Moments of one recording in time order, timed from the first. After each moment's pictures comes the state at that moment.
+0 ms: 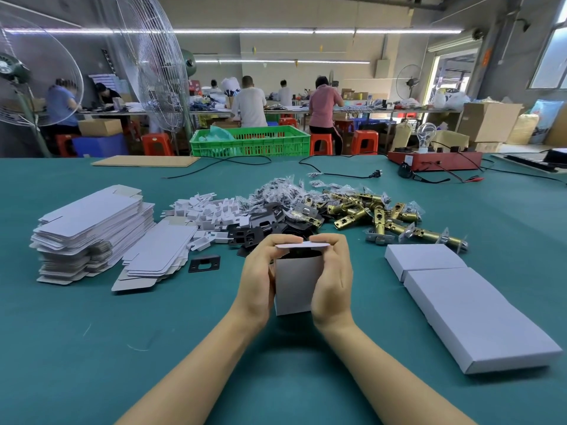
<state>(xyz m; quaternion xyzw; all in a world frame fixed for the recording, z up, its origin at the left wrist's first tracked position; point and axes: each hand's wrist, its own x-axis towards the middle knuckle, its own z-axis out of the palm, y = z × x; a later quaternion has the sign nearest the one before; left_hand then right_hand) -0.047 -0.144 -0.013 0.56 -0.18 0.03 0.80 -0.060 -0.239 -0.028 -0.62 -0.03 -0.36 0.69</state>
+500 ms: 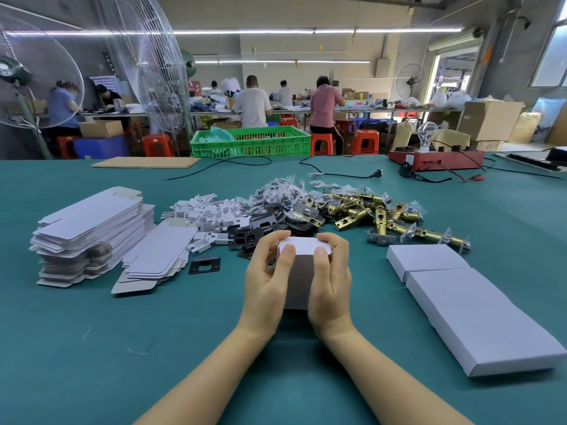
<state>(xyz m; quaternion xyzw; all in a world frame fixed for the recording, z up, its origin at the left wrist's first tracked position) -0.052 -0.152 -0.027 0.65 -0.19 0.18 0.72 -0.058 -0.240 -0.036 -0.68 -0.05 -0.38 0.62</state>
